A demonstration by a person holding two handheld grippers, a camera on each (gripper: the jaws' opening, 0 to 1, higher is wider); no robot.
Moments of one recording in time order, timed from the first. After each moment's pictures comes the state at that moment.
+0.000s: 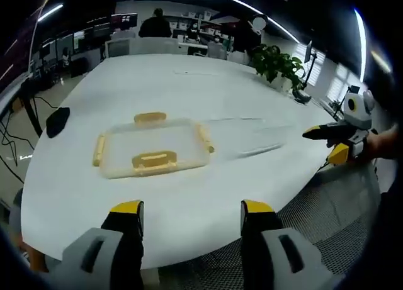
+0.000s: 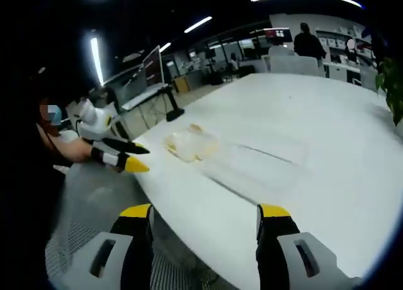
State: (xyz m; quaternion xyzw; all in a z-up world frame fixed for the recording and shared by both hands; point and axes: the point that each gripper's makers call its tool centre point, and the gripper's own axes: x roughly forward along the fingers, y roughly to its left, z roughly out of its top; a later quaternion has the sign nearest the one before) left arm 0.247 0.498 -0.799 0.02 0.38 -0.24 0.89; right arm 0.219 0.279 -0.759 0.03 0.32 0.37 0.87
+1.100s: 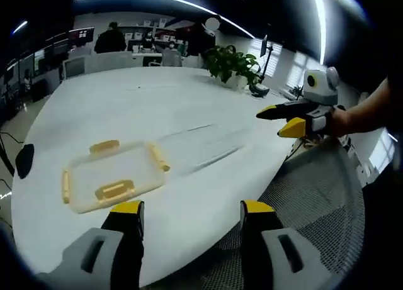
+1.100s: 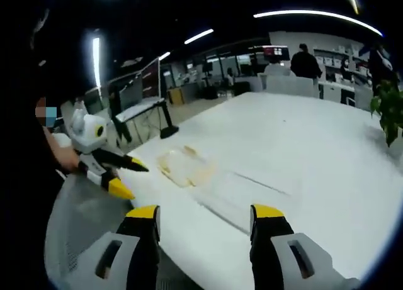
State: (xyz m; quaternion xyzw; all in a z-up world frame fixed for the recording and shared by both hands) left arm 0.237 0.451 -0.766 0.04 0.33 -0.39 0.86; right arm 0.253 0.296 -0.711 0.03 0.24 0.34 0.91
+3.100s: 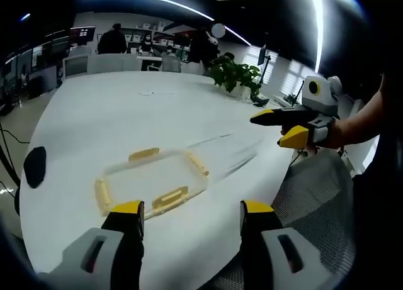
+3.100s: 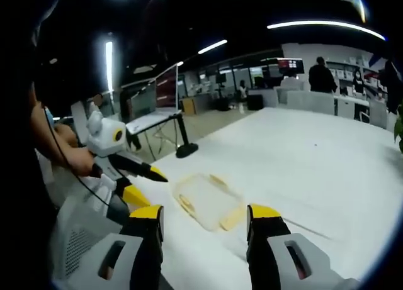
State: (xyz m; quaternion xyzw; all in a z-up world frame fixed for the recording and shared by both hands) left arm 0.288 0.528 -0.761 0.01 0.33 -0.40 0.86; right arm 0.285 0.400 -0.705 0.00 0.21 0.39 0.90
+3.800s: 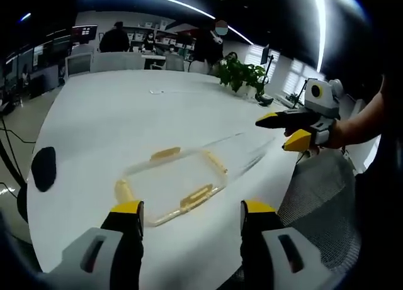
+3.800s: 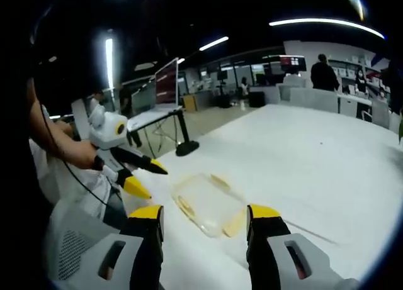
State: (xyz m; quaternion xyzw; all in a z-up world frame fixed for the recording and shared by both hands) left arm 0.310 0.558 -0.766 0.02 0.33 -0.40 0.86; right arm 0.298 0.416 -0.716 0.00 0.23 0.39 0.89
